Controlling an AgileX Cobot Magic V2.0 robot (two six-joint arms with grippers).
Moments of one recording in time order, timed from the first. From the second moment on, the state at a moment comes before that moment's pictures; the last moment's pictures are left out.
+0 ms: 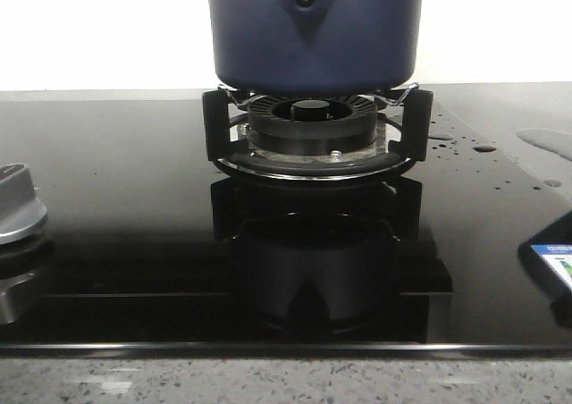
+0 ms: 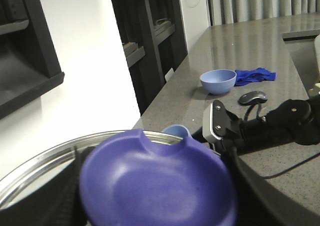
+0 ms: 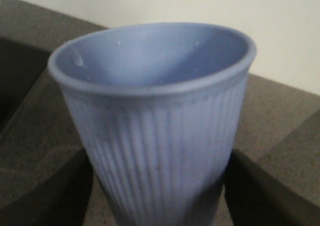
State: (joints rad) left arm -0.19 1.31 -1.50 -1.42 1.11 1.45; right arm -0.04 1.11 -0.61 -1.83 0.09 1.51
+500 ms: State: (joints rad) left arm -0.19 1.32 -1.50 -1.41 1.12 1.45; right arm -0.04 1.12 -0.58 -1.83 0.03 1.73
